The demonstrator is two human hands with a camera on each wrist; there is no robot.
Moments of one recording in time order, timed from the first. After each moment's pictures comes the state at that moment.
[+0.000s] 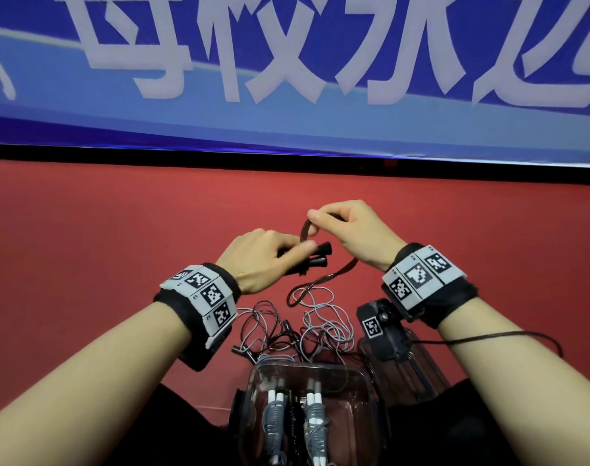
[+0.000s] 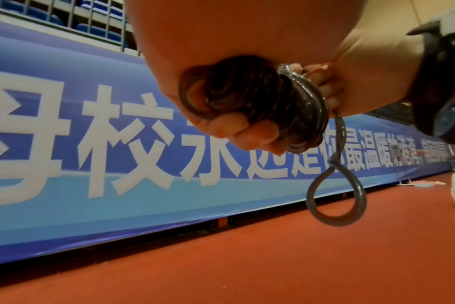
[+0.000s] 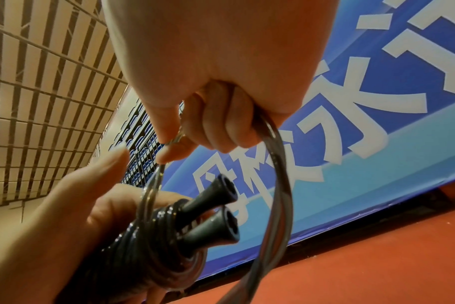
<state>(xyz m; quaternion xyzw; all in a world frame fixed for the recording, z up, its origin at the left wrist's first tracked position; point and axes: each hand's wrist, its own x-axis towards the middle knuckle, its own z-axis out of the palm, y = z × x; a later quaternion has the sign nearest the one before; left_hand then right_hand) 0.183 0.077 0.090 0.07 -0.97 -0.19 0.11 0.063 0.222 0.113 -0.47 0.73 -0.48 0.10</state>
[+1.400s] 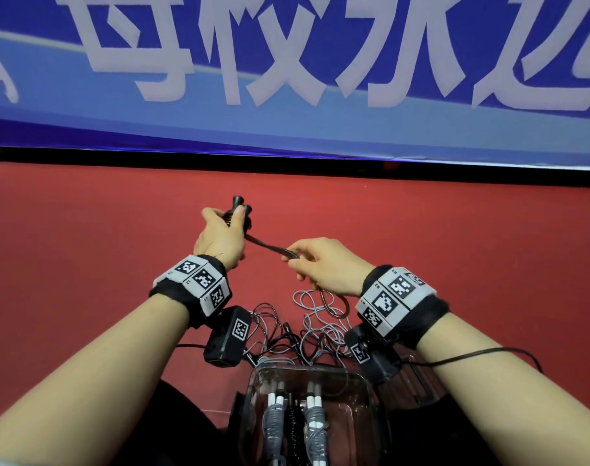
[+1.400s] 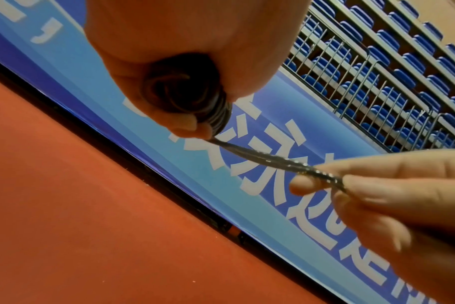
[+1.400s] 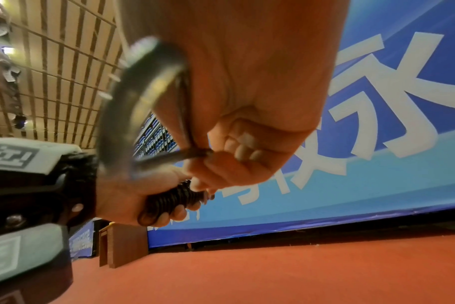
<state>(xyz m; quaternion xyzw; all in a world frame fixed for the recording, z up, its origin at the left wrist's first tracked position) 0.164 0.031 0.073 0.41 -0.78 -0.38 0.26 0.087 0.207 0.090 -0.48 0.80 -0.31 0.20</state>
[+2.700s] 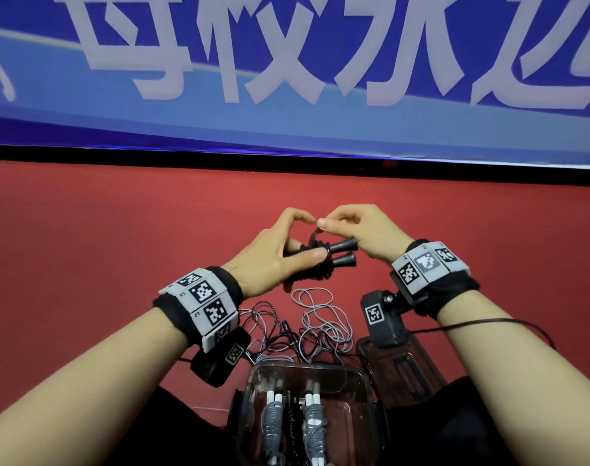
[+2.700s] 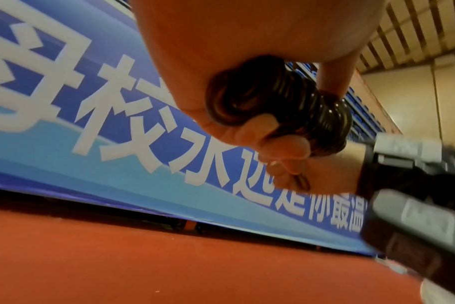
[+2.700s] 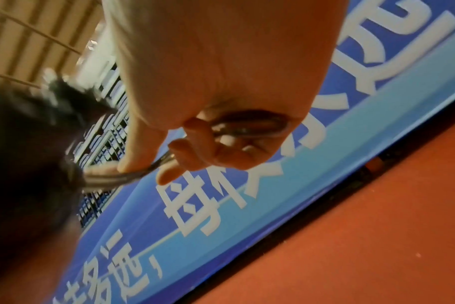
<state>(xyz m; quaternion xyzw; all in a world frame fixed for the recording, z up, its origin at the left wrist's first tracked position) 0.184 0.094 0.097 0.02 -0.86 -0.50 0.09 0.031 0.231 0.101 -0.42 0.77 -0.46 0.14</state>
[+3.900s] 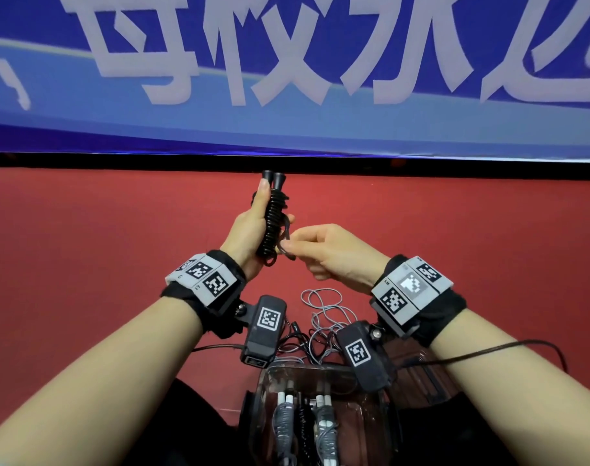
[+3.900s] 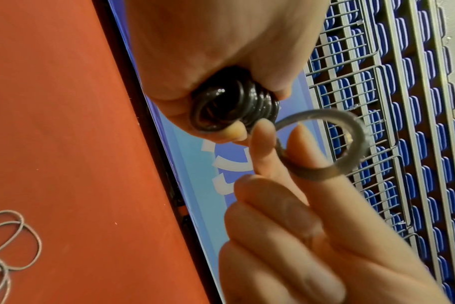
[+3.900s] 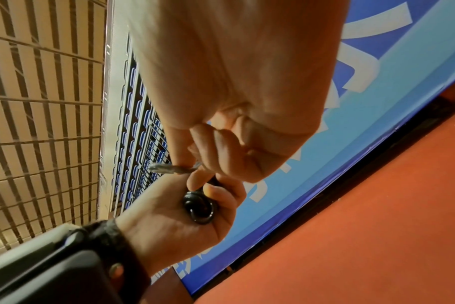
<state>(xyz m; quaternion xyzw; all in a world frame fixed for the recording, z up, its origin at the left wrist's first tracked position) 0.161 0.069 0.101 0.22 -0.56 -0.77 0.21 0.098 0.204 0.105 -0.40 0.66 -0.53 0.35</state>
